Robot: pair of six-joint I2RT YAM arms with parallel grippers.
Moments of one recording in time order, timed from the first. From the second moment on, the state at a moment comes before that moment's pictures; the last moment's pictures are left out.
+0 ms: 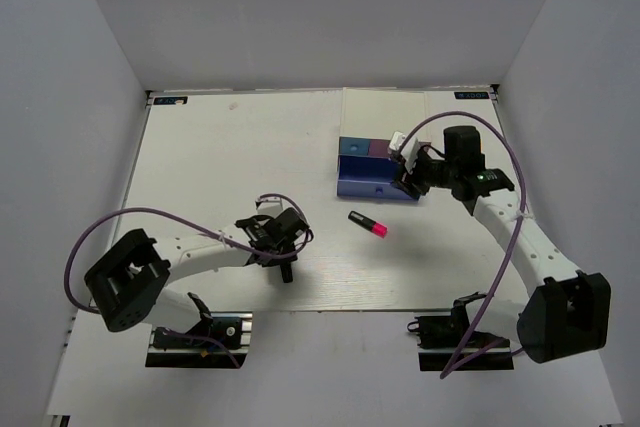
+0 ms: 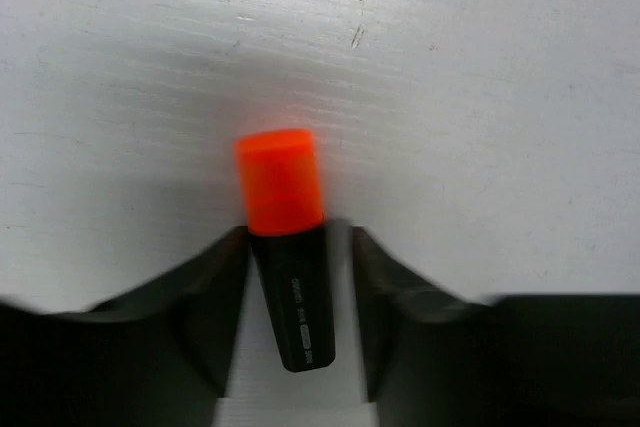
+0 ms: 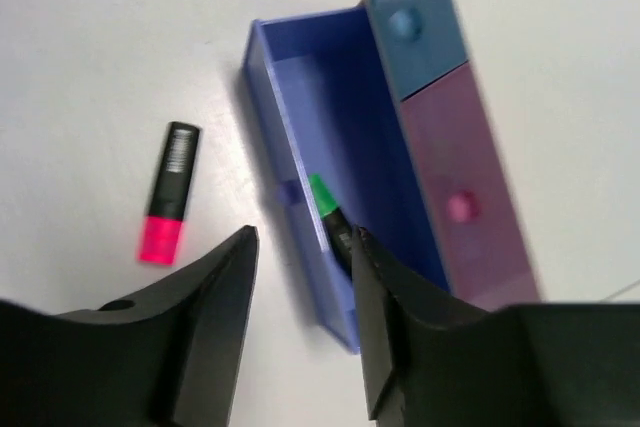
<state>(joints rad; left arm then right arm) -0.92 1.37 0.66 -0.48 -0.35 -1.05 0.26 1.22 0.98 -0.43 -0.62 -0.82</state>
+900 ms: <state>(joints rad) -0.92 1.44 1.10 -0.17 -0.12 -0.60 0.24 0.91 0.68 -0.35 -0.66 -0.37</state>
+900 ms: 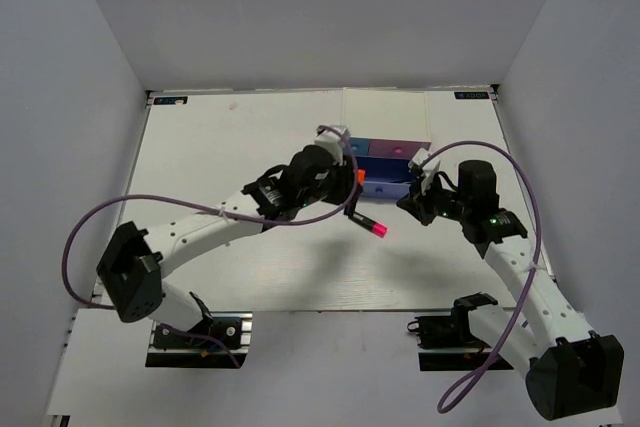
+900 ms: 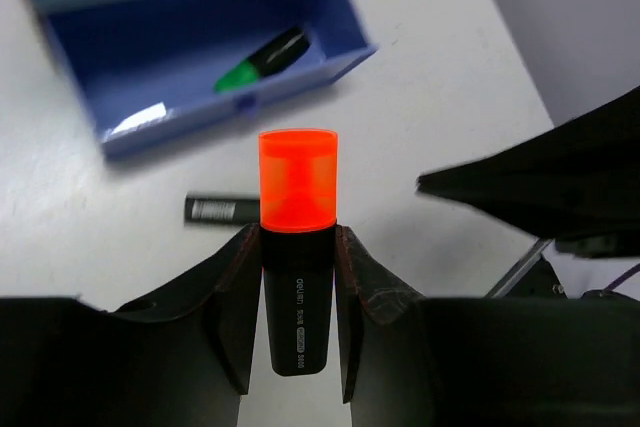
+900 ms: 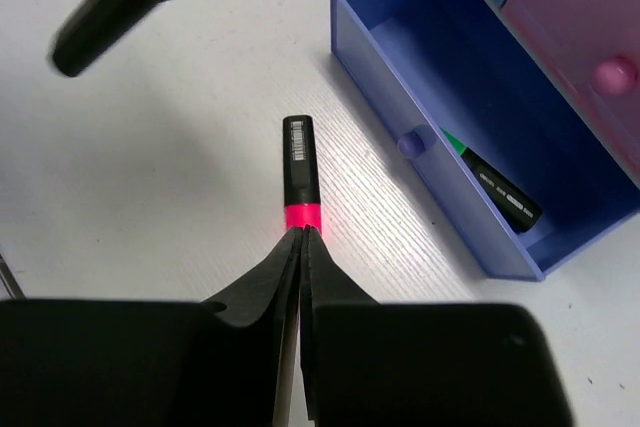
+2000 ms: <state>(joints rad) -0.92 2.04 1.51 0.08 -0.32 0.23 0.21 0.69 0.53 -0.34 -0.52 -0.32</state>
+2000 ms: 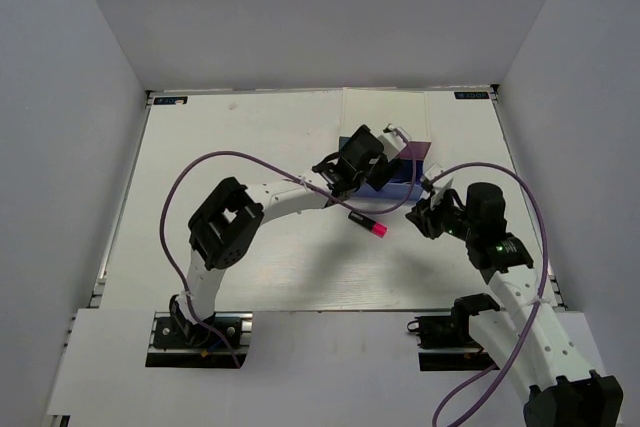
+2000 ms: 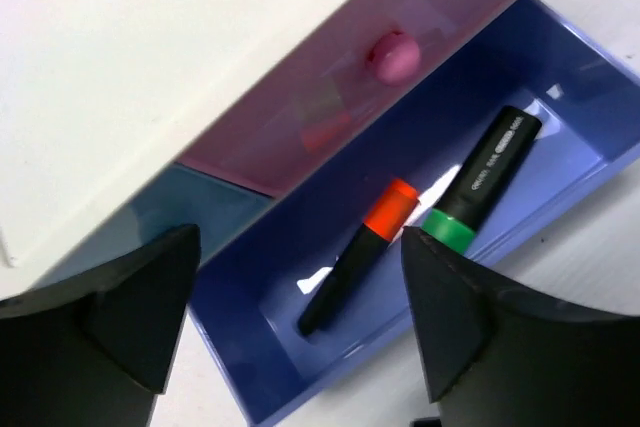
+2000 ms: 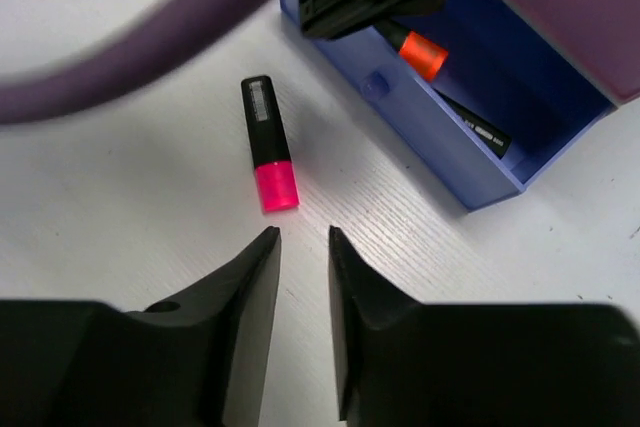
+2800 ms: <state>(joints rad) -0.92 1.16 0.94 -0.18 -0.41 -0.49 0.29 1.19 0.62 -0.37 -0.69 -0.64</state>
